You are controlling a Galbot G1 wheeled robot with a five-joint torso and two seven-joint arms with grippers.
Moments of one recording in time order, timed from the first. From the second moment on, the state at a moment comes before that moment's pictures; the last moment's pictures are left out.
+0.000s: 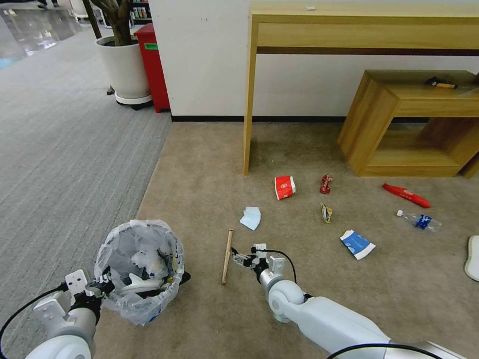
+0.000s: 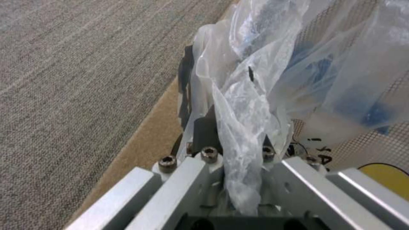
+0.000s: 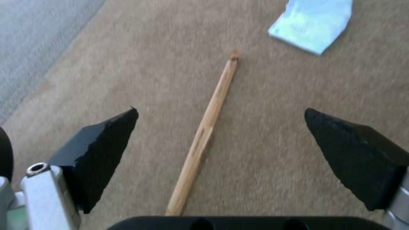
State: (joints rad) left arm 1.69 -1.31 -0.82 -2.16 -0.73 0.43 -0.31; right arm -0.69 1.15 -0.60 1.27 1.08 0.14 0.32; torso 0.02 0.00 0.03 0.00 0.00
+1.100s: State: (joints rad) left arm 1.69 -1.32 -0.81 -2.18 -0.72 0.42 -0.31; right arm -0.65 1.32 -0.66 1.00 1.03 0.09 0.27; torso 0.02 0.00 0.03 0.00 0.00
